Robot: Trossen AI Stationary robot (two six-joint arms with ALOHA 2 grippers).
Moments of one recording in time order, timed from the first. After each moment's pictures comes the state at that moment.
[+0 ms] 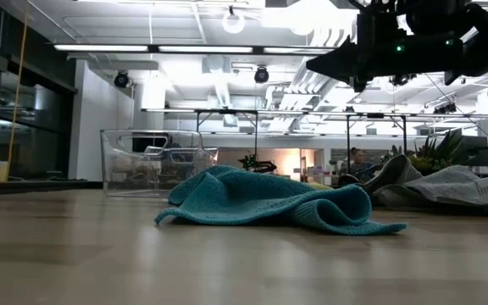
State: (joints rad) left arm -0.56 0.66 0.52 0.12 -0.91 0.22; right arm -0.12 1.20 0.33 0.94 0.19 -0.02
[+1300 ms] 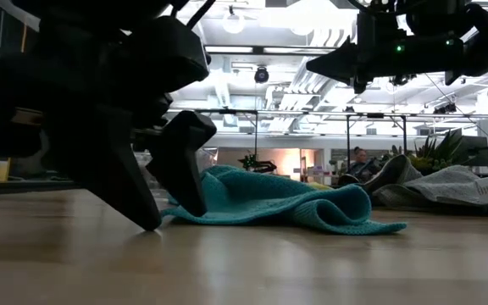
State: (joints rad) left arm -0.27 1.88 0.90 0.05 -0.04 0.04; right arm -0.12 1.20 0.33 0.93 0.19 0.00
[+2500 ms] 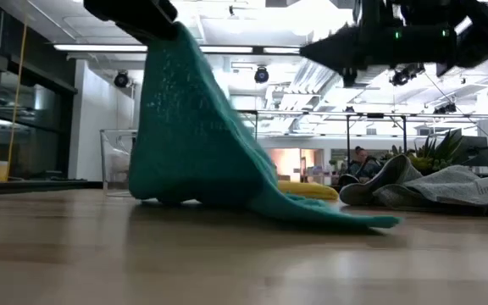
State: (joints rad) left arm -0.26 1.33 0.89 -0.26 -0.24 -0.05; right arm -0.10 1.20 0.40 0.87 0.06 0.09
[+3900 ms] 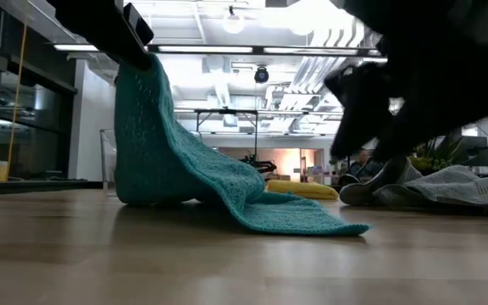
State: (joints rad) left arm -0.33 1.35 0.89 -0.41 -0.32 -0.29; right arm 0.51 1.73 0.89 0.01 0.19 0.05
